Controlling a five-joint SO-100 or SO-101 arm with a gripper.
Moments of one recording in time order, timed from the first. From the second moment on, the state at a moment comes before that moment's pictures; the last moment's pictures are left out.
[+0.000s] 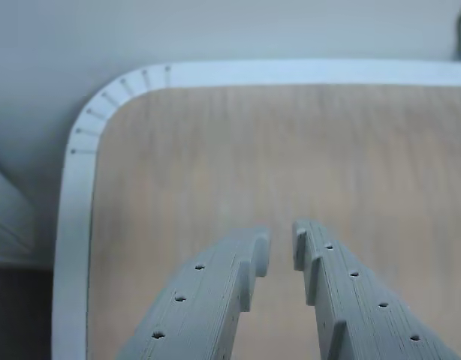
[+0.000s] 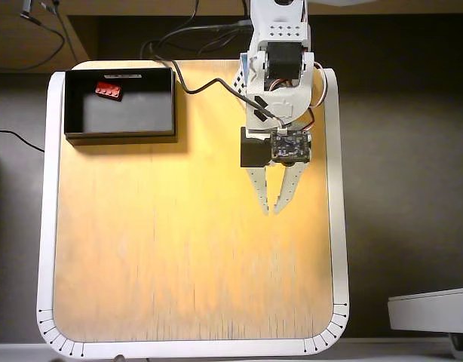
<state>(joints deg) 1.8 159.3 129.4 64.3 180.7</state>
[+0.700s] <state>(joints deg) -4.7 183.7 165.5 56.8 182.2</state>
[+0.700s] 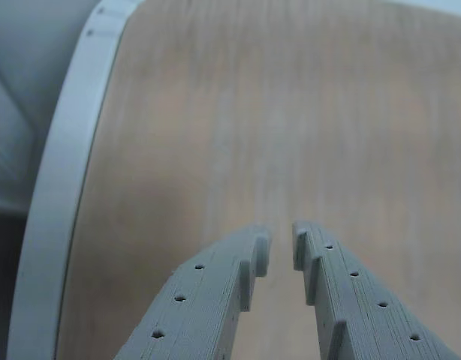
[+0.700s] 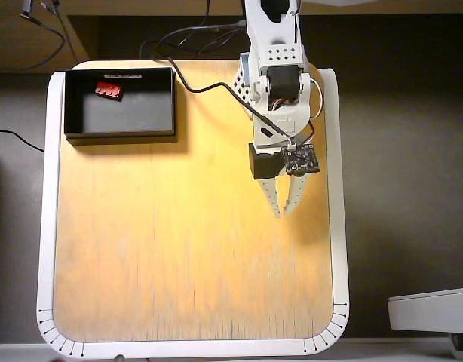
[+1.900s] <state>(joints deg) -3.8 183.8 172.3 75.7 173.1</state>
